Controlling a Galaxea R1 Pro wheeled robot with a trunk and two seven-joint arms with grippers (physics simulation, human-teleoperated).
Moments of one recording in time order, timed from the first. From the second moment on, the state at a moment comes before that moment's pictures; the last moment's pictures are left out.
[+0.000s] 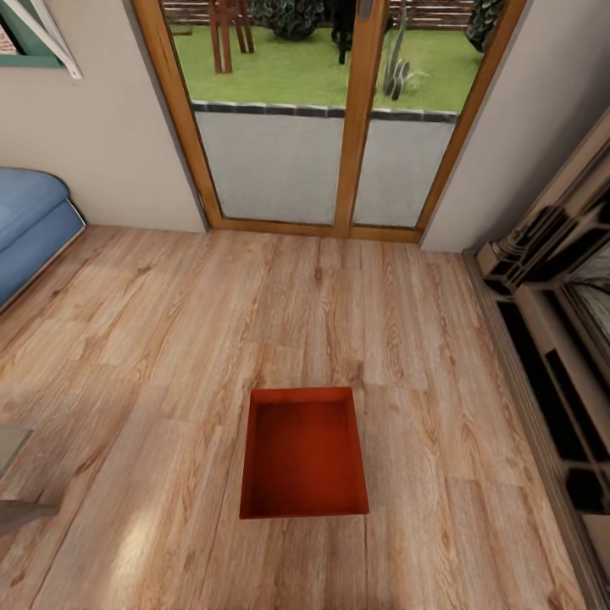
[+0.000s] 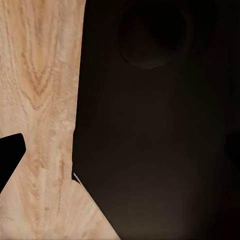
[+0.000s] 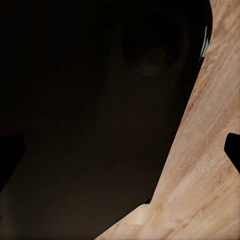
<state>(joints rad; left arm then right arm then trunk) -0.30 -0.02 0.00 0.00 0.21 0.01 0.12 -0.27 0.05 0.64 0.03 -0.47 -0.10 -0.11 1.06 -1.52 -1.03</state>
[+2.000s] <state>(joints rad) -0.30 -0.02 0.00 0.00 0.20 0.01 0.12 -0.27 0.05 0.64 0.03 -0.41 -0.11 -0.10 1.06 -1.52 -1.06</state>
